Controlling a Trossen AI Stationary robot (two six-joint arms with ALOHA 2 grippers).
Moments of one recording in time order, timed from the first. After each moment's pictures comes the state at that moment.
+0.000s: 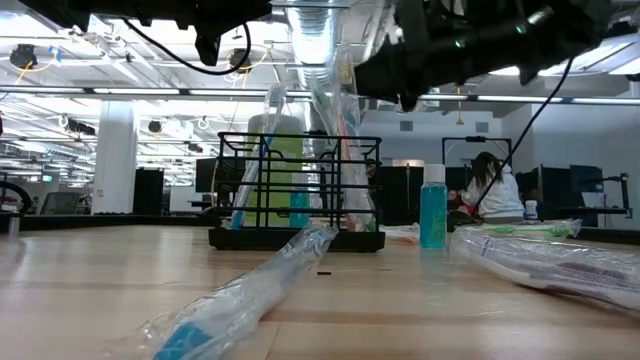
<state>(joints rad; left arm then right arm) -0.17 1.08 0.51 0.60 -0.28 -0.21 0.12 1.55 0.64 0.76 0.32 0.04</state>
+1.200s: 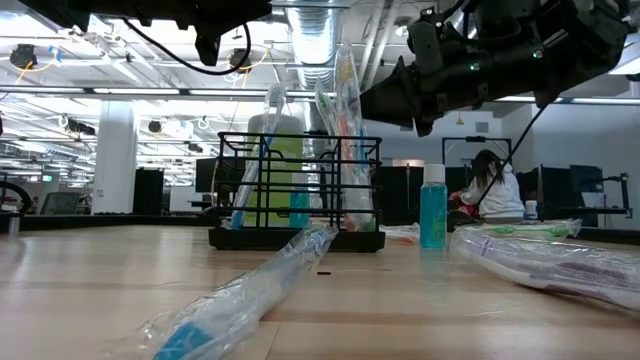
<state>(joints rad) -0.17 1.08 0.51 0.60 -0.29 -0.21 0.12 1.58 0.54 0.86 0.35 0.14</state>
